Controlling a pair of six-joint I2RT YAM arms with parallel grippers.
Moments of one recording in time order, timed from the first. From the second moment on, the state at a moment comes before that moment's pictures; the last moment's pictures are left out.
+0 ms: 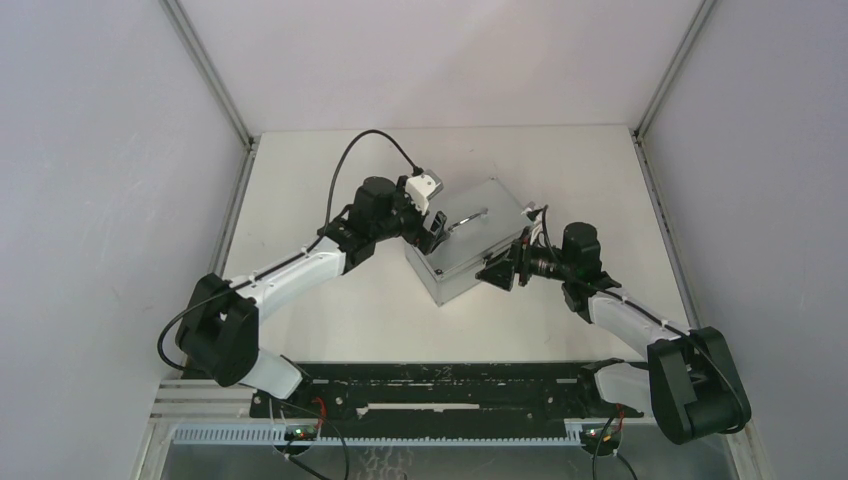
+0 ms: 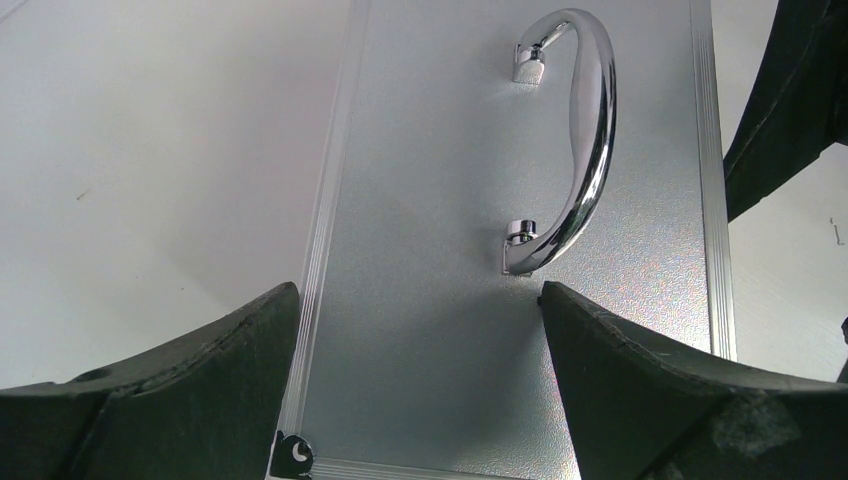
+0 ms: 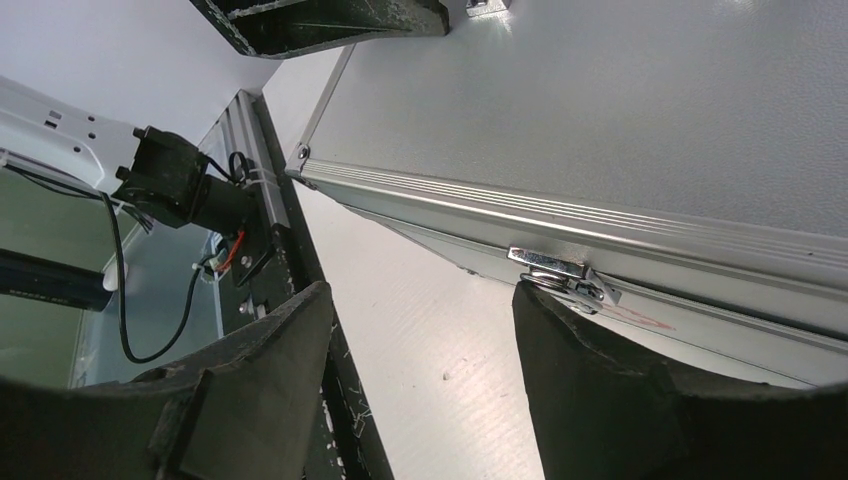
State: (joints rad) left arm -0.63 1.48 1.01 0.03 0.27 0.11; right arm 0.26 1.18 0.43 0.43 -0.92 0.42
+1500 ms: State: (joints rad) left arm -0.64 1.49 1.01 0.04 0.29 0.12; right arm 0.26 1.22 0.49 0.21 -0.68 0.21
